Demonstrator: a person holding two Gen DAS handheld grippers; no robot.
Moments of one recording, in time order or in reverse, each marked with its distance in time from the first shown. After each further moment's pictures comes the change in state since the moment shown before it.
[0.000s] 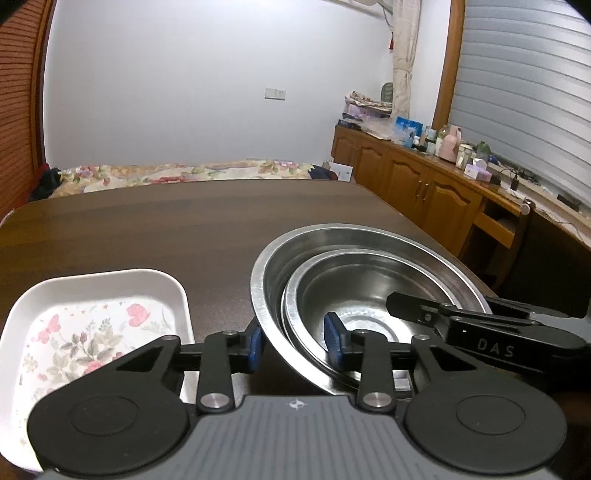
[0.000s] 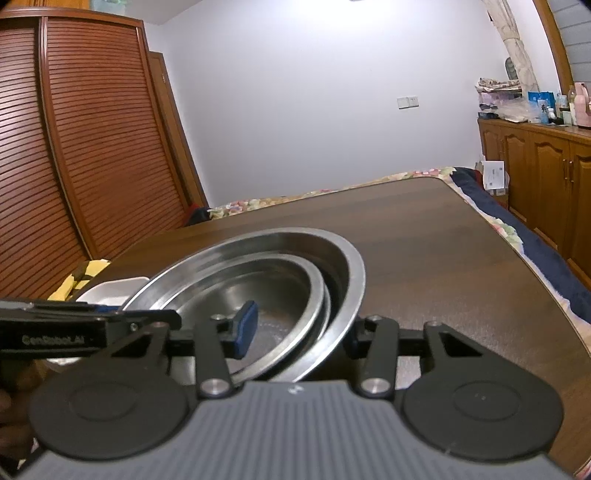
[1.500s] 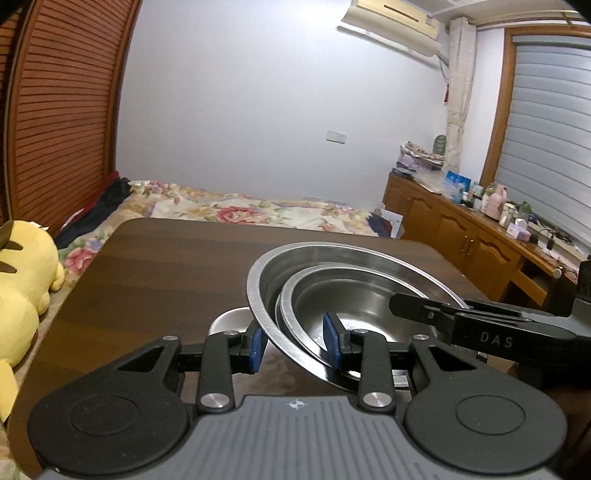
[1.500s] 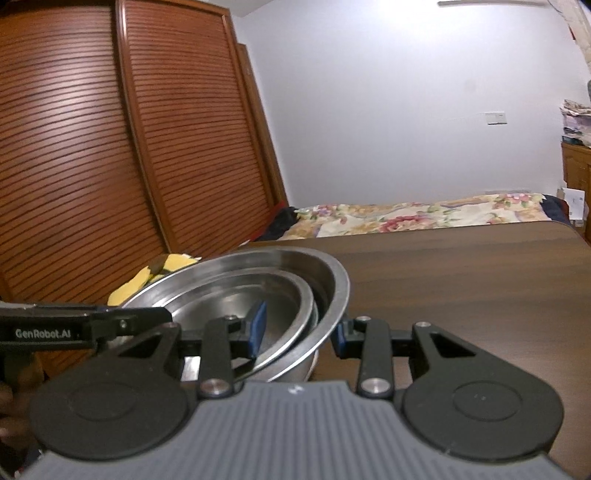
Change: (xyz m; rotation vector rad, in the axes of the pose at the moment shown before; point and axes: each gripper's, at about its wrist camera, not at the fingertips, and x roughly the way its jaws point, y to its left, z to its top) left arm -0.098 0.099 0.005 -0.121 -0.125 0.130; right arm 0.021 0.090 0.027 -0.118 0.011 0.242
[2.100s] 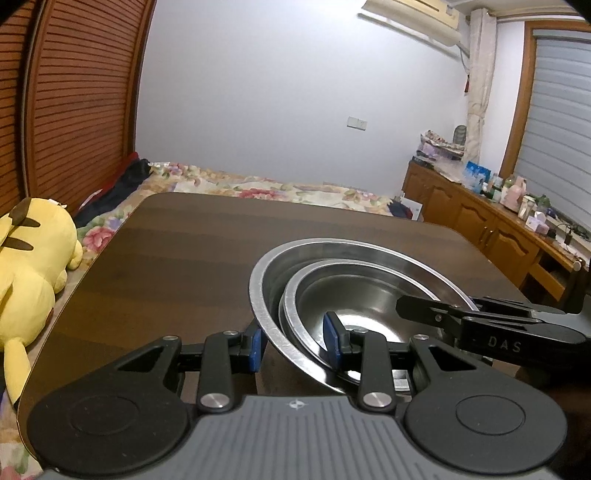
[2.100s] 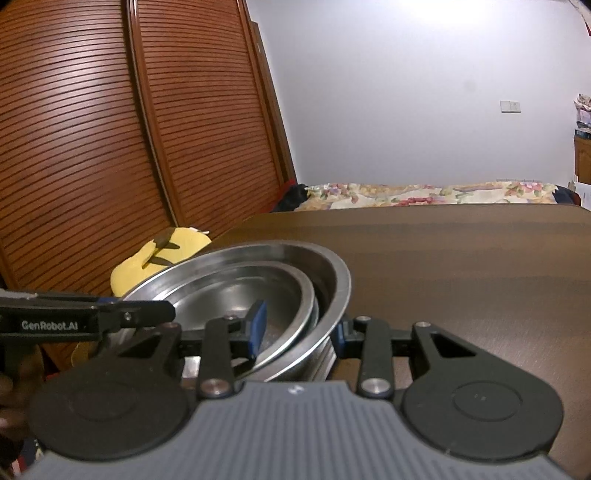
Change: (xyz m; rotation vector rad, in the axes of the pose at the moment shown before) left arm 0.009 0.019 -0.016 -0.025 0.045 0.054; right arm 0.020 0.018 -0.013 -0.026 0.069 0.011
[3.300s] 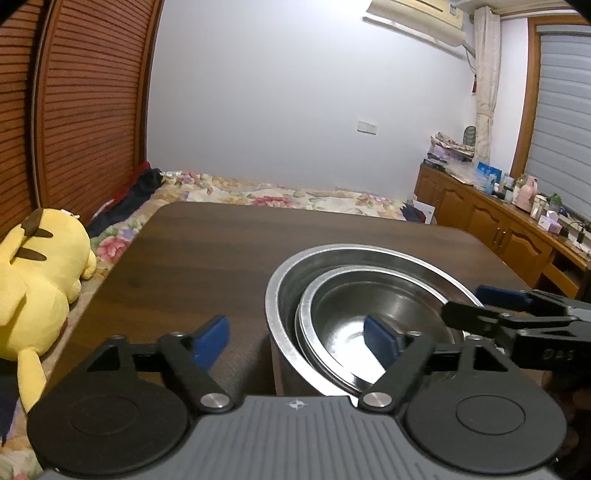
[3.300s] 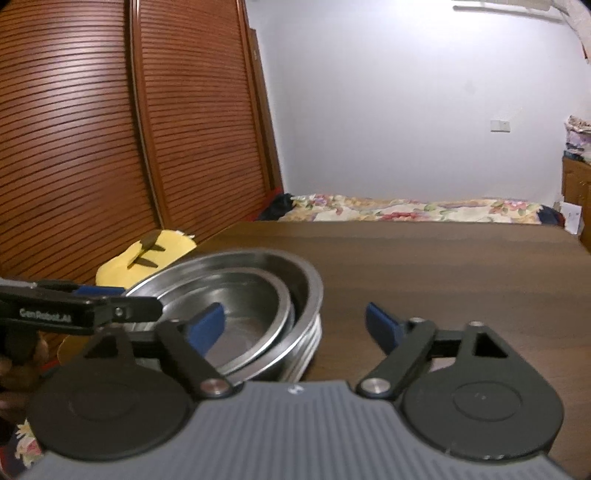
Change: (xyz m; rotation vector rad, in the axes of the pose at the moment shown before) left arm -0.005 -0.002 0.002 0.022 -0.028 0.053; right arm -0.016 -0.001 0.007 -0.045 -0.041 -0.062
